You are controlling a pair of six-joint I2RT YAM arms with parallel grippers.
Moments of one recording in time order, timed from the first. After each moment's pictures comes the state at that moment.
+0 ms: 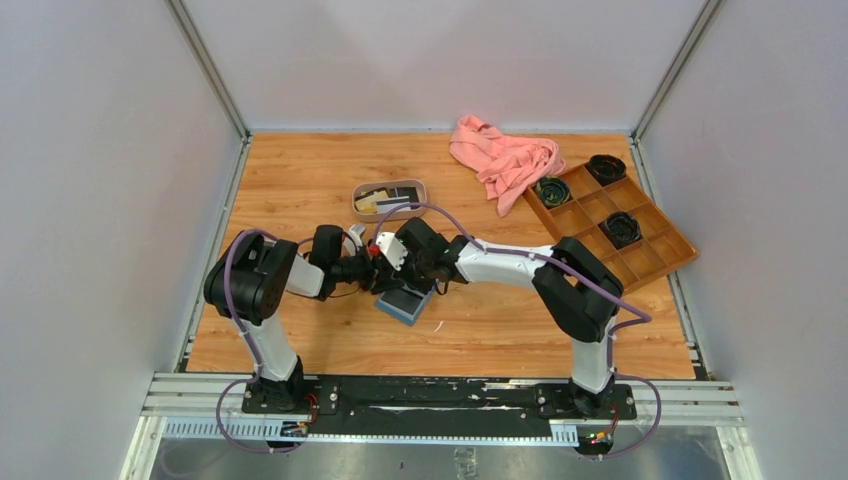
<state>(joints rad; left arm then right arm) -0.24 1.80 0.48 0.64 0.82 -1.04 0.94 1.90 1.23 -0.26 -0.13 -0.25</state>
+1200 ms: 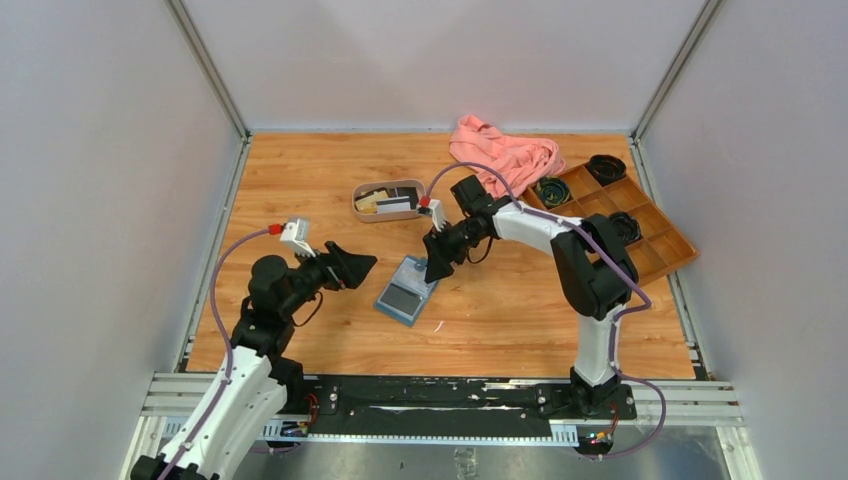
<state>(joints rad) -0.24 0.55 0.33 0.09 0.35 -0.59 0.58 1.92 1.29 -0.46 -0.84 -0.26</state>
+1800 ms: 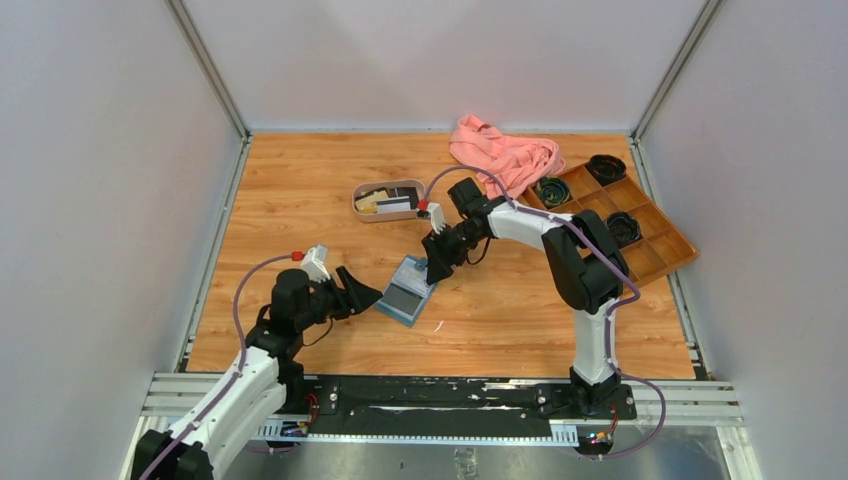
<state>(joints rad) -0.29 0.61 0.14 0.04 0.40 -0.76 0.58 2.00 1.33 -0.49 -0.78 -0.25</state>
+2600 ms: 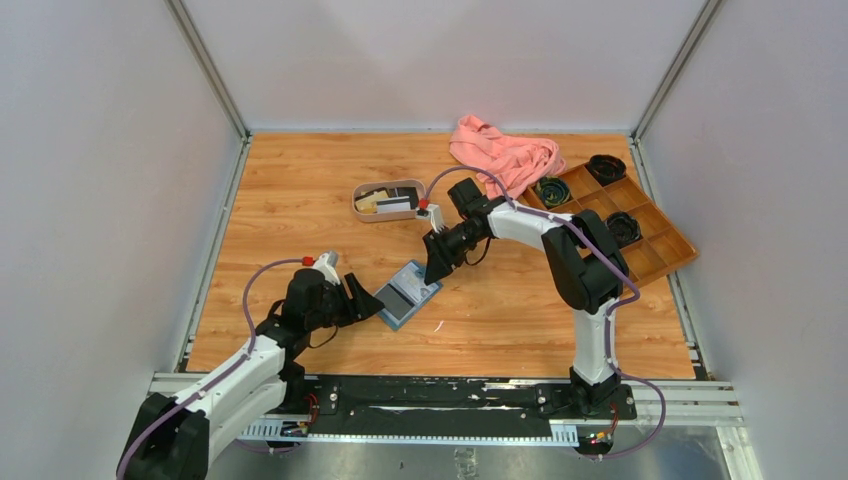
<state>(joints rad) -0.39 0.79 0.14 0.04 0.29 -0.76 0.58 2.00 1.33 -0.50 -0.88 -0.20</state>
